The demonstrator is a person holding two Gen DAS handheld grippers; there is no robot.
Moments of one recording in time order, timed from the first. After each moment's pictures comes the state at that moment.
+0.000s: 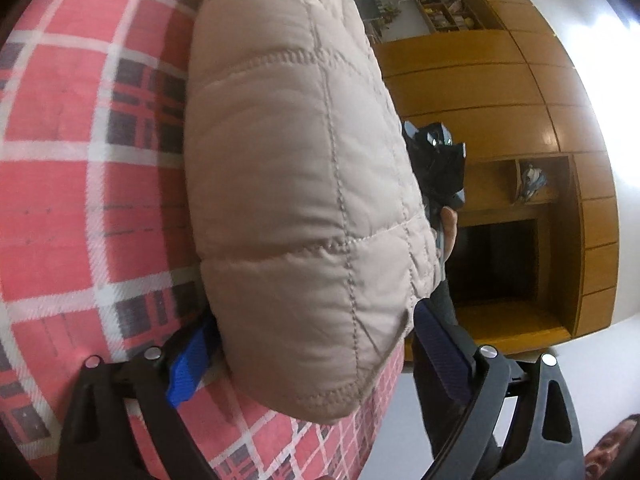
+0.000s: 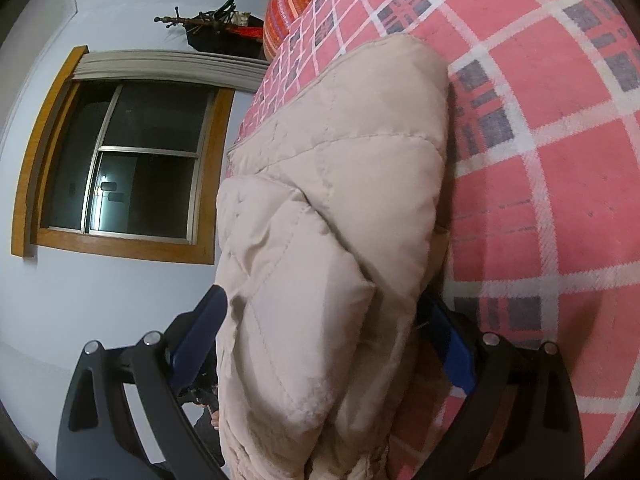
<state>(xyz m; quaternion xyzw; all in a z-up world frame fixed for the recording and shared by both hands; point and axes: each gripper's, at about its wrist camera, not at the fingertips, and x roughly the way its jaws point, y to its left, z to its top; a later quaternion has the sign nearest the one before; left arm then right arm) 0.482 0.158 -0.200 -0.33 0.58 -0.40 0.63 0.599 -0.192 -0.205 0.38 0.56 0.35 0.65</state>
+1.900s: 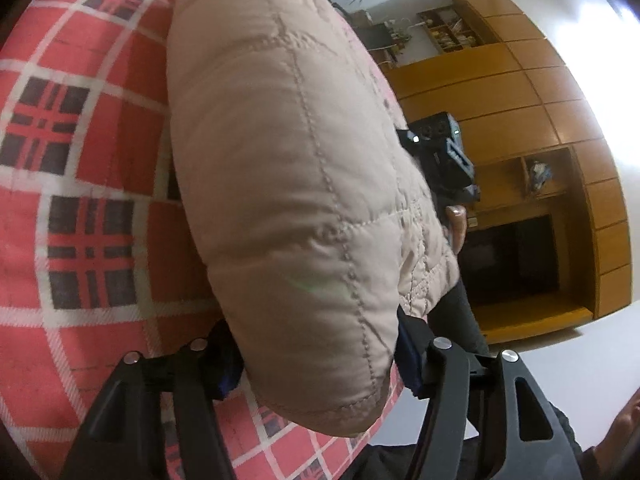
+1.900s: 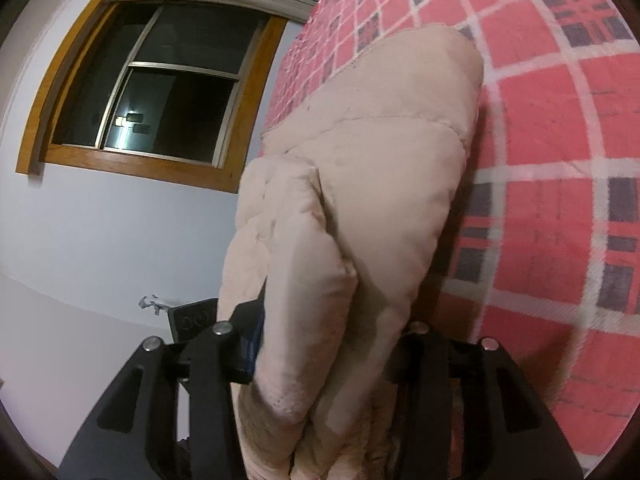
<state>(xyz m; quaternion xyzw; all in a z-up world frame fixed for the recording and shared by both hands) 0.375 0.274 -0.203 -0.34 0.54 -0.35 0.69 0.465 0.050 -0.196 0.32 0.56 0.44 0.62</state>
